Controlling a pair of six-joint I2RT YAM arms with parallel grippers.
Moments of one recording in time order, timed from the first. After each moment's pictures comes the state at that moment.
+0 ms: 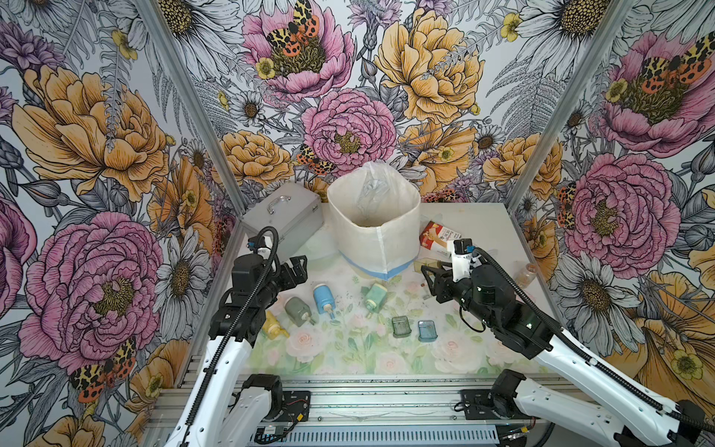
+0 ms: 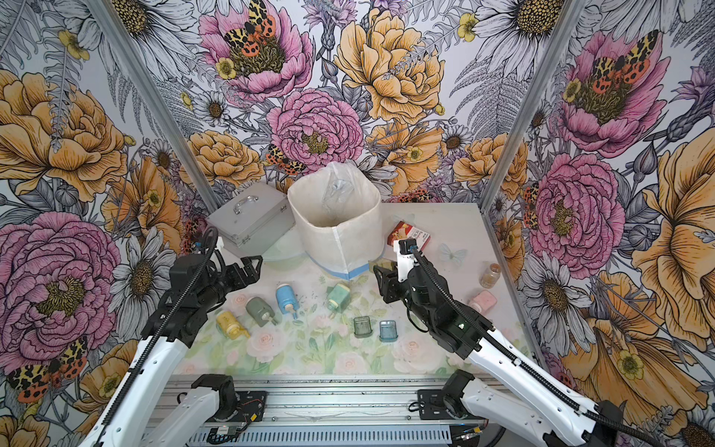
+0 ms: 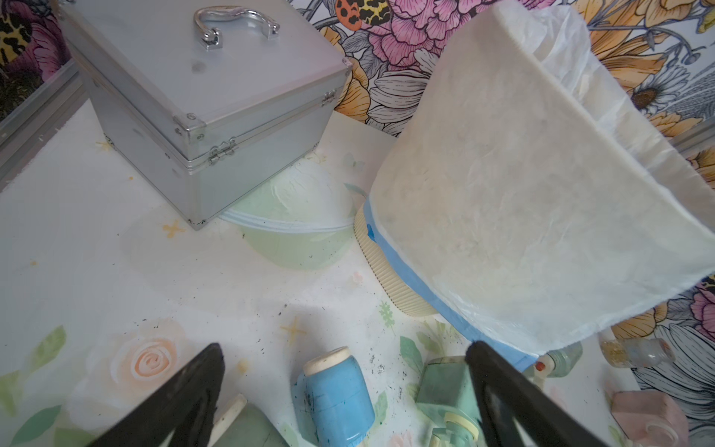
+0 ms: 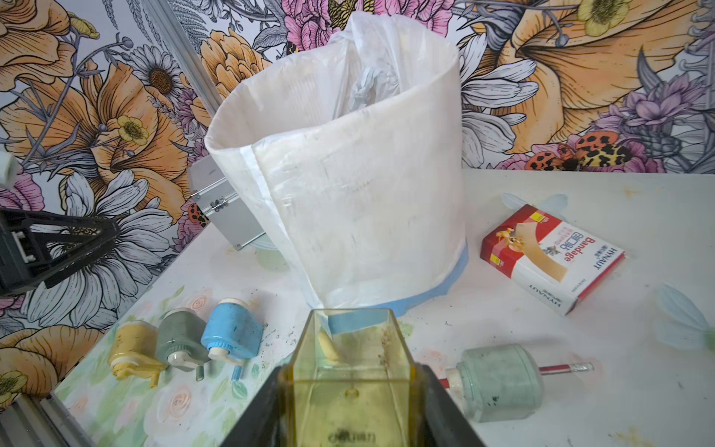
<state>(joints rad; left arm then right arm) -0.11 0.79 0.77 -0.47 0.11 -0.43 0.76 0.83 0.82 -0.35 0.24 0.36</state>
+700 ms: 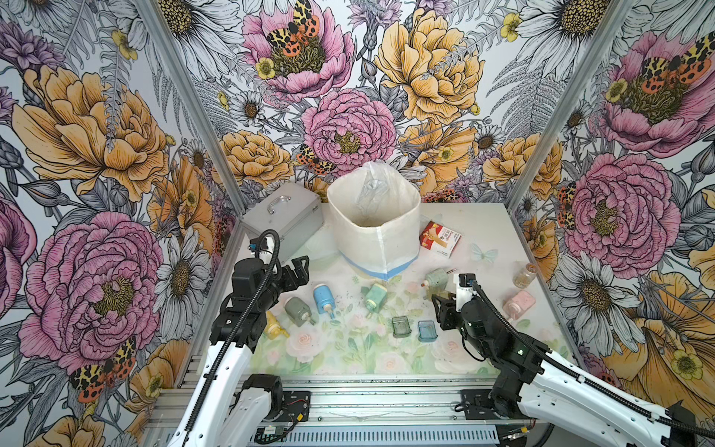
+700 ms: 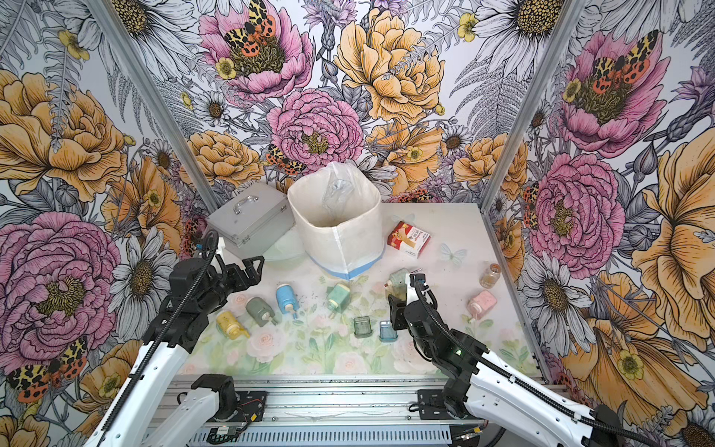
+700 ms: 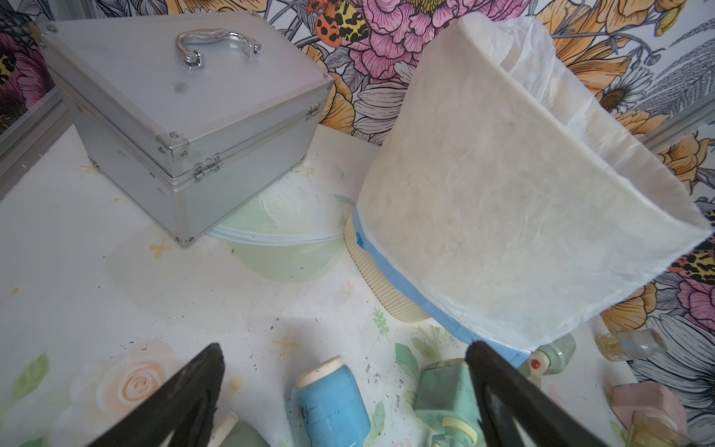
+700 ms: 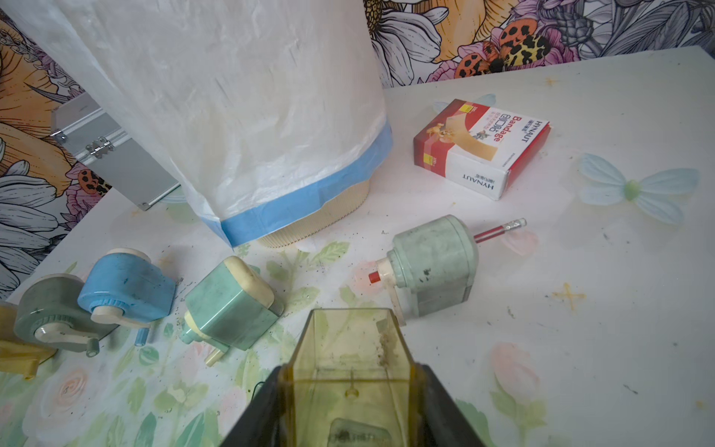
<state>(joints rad) -0.09 0.76 0.73 -0.42 0.14 -0.41 0.86 0.66 0.45 -0.33 0.45 0.53</state>
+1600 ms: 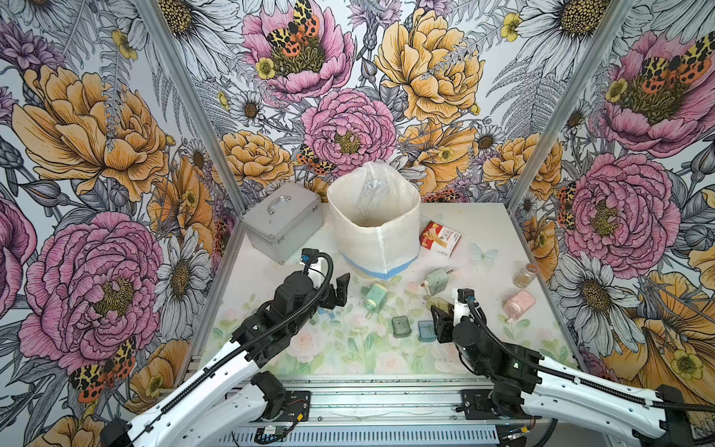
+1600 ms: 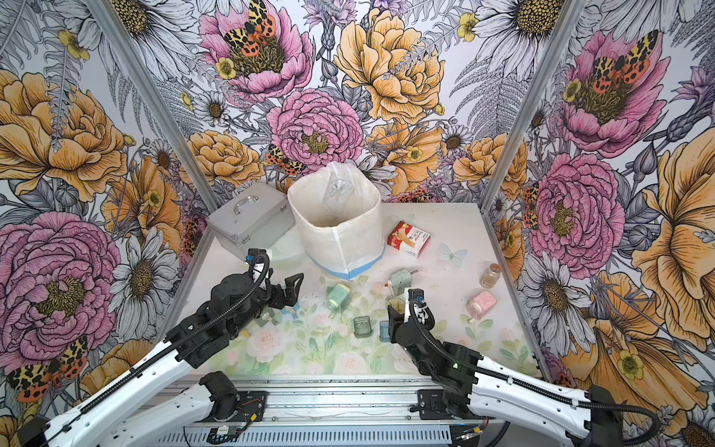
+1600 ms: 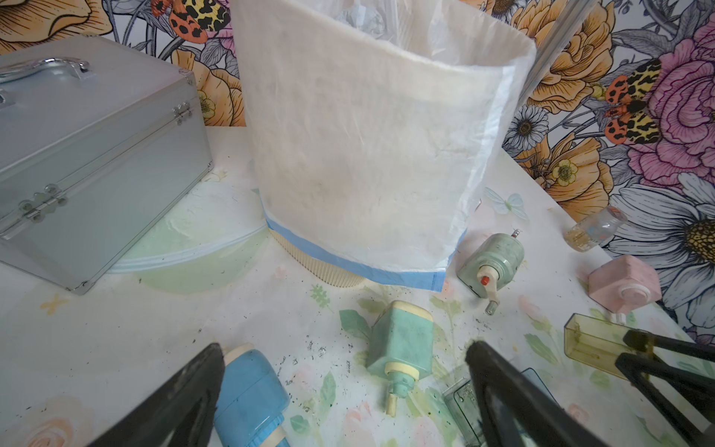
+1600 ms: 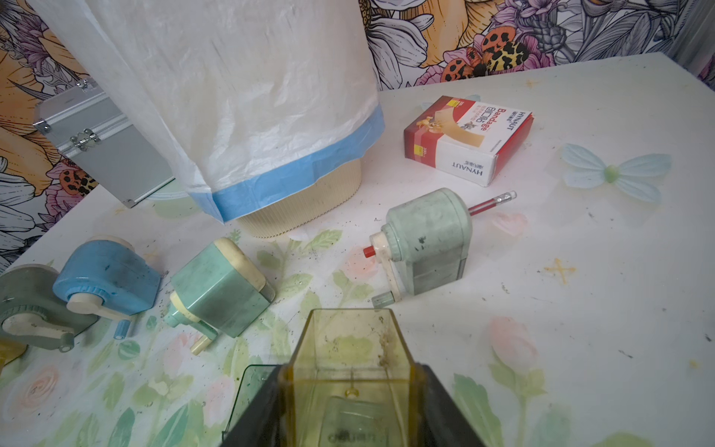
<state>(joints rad) -0.74 0.79 0.71 -0.34 -0.31 -0.35 1.08 0.63 0.36 -0.31 0.70 0.63</state>
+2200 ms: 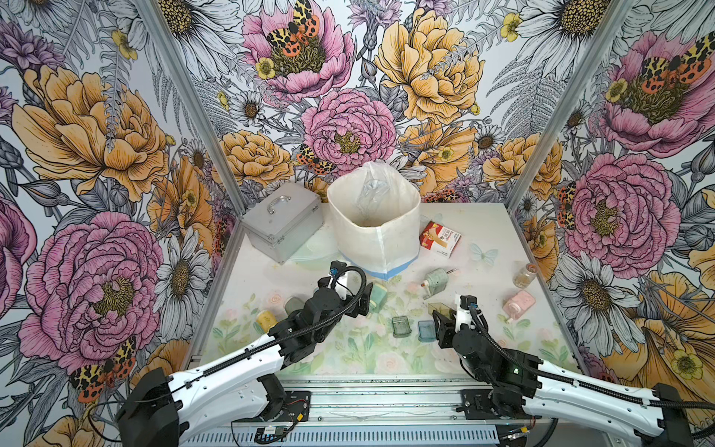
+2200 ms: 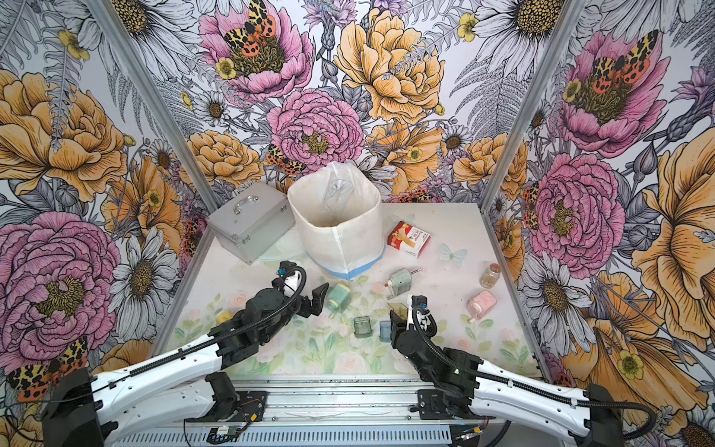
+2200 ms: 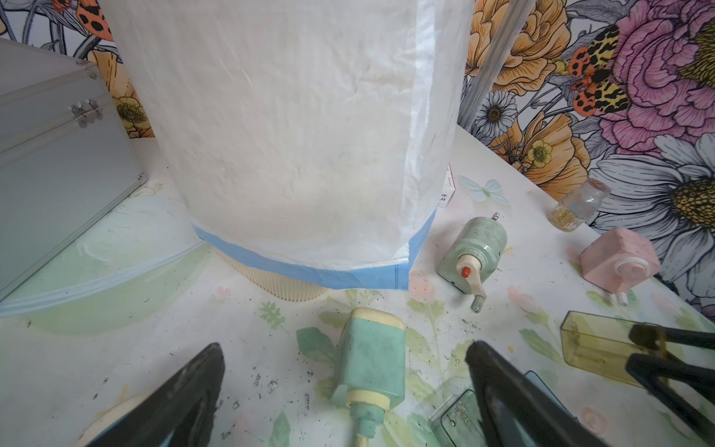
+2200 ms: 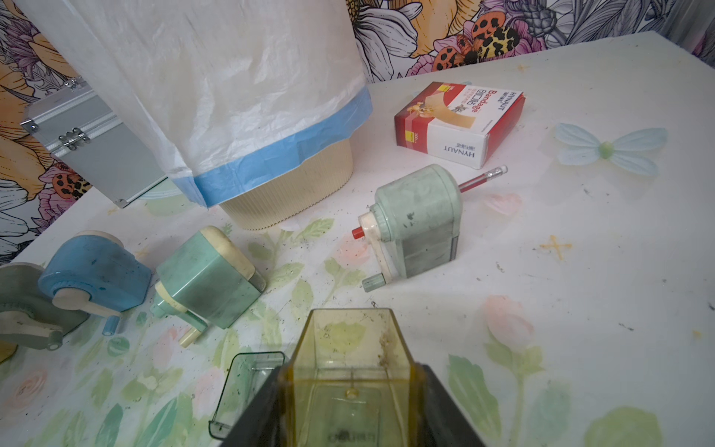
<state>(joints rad) -0.91 1.00 0.51 0.16 -0.41 -0.30 1.12 0.59 0.28 -0.30 0.75 0.71</state>
